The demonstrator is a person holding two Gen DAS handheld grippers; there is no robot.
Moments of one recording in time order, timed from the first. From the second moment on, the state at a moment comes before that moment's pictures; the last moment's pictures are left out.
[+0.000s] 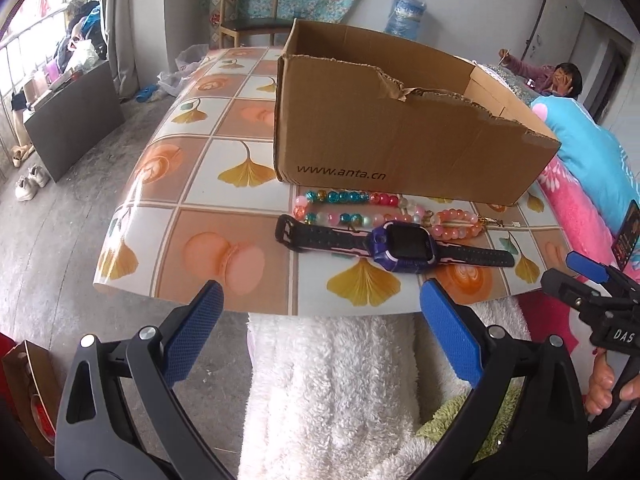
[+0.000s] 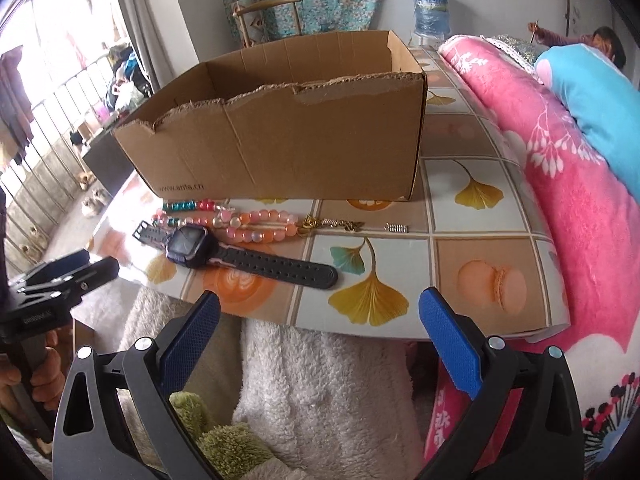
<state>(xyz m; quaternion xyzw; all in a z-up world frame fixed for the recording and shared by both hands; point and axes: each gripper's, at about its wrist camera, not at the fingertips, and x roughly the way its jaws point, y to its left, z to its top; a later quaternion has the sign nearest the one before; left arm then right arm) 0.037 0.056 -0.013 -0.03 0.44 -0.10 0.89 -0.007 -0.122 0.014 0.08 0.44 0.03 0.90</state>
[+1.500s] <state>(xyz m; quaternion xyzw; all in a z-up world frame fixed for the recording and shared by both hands) 0.088 0.068 -0.040 -0.05 0.46 -0.15 0.87 0.033 -0.132 -0.006 0.19 0.47 0.08 0.86</state>
